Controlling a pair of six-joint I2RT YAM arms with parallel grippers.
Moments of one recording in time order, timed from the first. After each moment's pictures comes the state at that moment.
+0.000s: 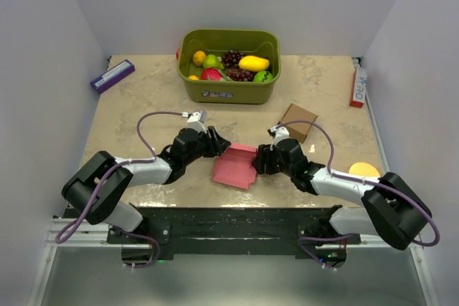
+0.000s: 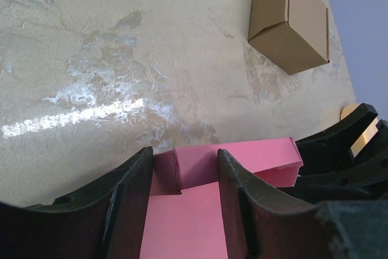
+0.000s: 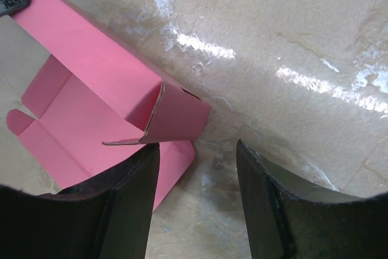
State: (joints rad) left arm -0.66 1.49 0.49 0.61 0.03 -0.72; right arm 0.67 1.26 0.39 0.24 0.01 0.47
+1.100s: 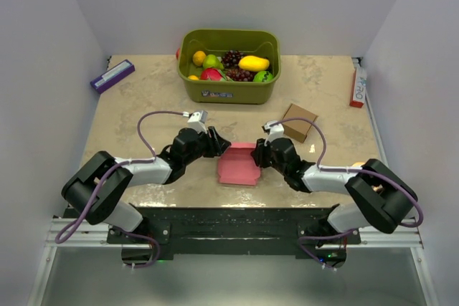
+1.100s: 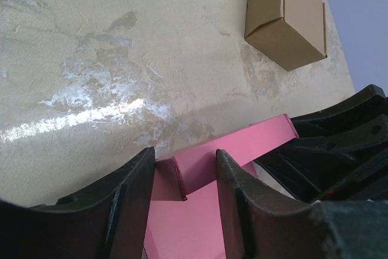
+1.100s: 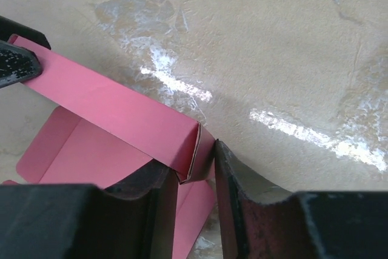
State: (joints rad) left arm -0.66 1.49 0.49 0.62 0.04 -0.69; right arm 0.72 1.41 0.41 0.50 0.14 0.39
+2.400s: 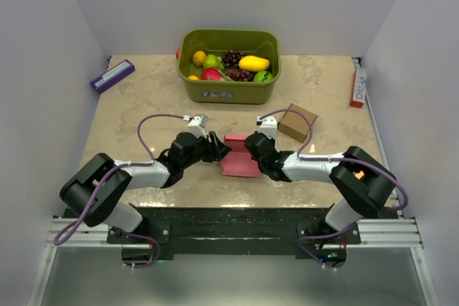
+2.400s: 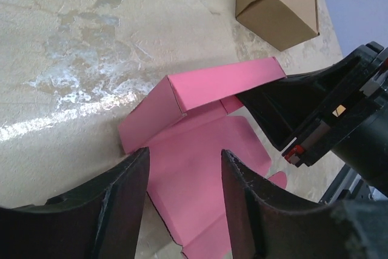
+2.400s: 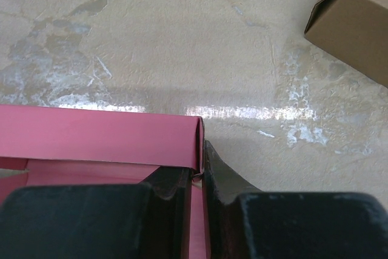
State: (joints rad) left arm -0.66 1.47 0.44 0.66 0.10 -0.69; right arm 0.85 1.58 0.68 0.15 0.67 0.59
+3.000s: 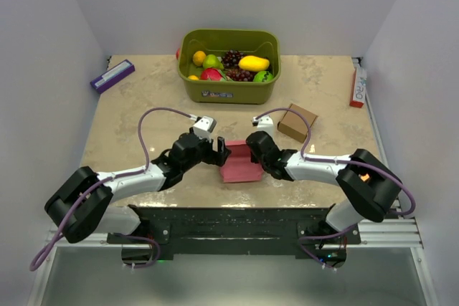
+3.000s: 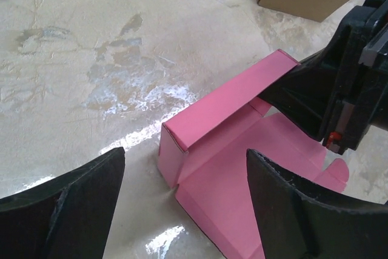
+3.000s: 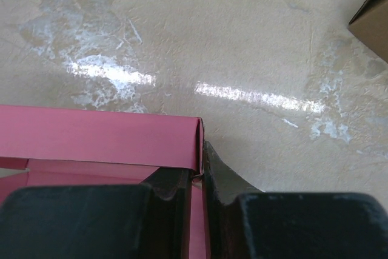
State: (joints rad) left arm -0.74 1.31 0.48 0.44 -0.06 -0.35; right arm 0.85 1.53 0.69 0.08 0.50 0.52
